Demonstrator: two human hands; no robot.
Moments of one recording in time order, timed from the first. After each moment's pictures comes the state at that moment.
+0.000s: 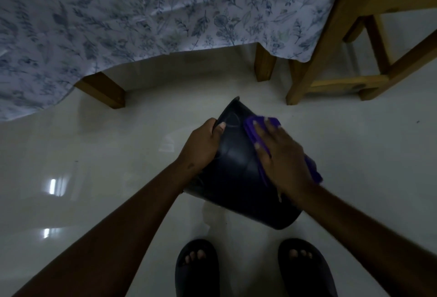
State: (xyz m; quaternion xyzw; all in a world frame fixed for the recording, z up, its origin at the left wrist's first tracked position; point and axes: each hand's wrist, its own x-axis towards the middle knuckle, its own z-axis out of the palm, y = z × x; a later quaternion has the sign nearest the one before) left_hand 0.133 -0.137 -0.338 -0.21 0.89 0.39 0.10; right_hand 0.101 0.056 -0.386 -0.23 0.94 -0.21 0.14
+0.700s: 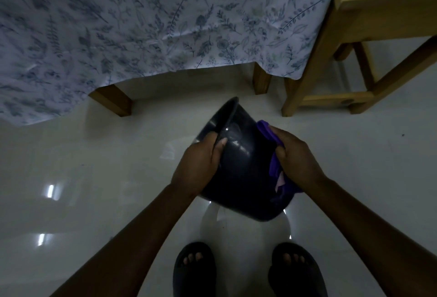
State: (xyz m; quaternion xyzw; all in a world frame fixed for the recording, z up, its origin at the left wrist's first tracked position) left_hand 0.166 -0.126 -0.311 -0.13 0.94 0.30 -0.02; right_hand 0.075 0.083 -0.345 -0.17 0.87 -0.42 0.21
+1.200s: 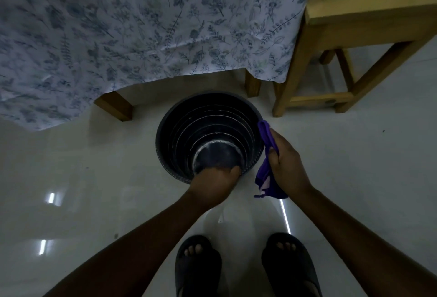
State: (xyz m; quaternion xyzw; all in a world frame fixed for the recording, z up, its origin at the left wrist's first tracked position) left_hand 0.203 -0.088 -0.331 0.16 0.98 0.06 0.04; right_hand 0.112 0.097 -0.326 -0.12 0.85 -0.48 0.16
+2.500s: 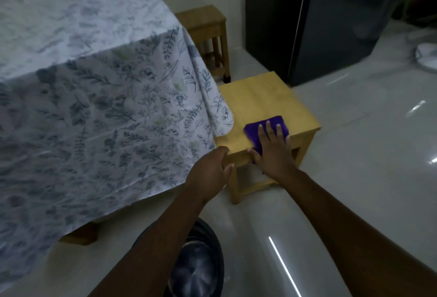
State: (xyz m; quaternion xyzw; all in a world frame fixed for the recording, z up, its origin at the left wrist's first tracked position) left_hand -0.058 -0.009 -0.132 0.08 0.96 0.27 -0.05; right_hand -0.128 0.173 -0.163 -0.09 0.98 -0.17 0.03
